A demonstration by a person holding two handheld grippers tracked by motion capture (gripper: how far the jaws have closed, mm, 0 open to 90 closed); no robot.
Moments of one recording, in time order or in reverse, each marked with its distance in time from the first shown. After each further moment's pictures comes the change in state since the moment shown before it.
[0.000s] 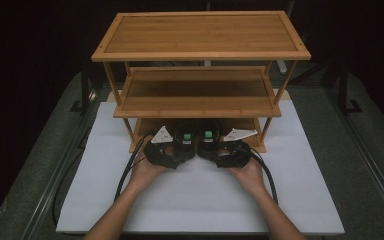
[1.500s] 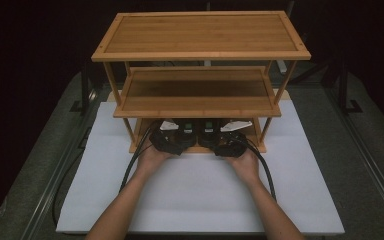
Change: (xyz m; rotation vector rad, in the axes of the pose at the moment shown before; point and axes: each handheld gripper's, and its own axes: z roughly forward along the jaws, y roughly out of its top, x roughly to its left) left arm 0.031 0.017 0.029 0.064 0.080 -0.003; right arm -0.024 0.014 0.022 0.017 -0.121 -0.027
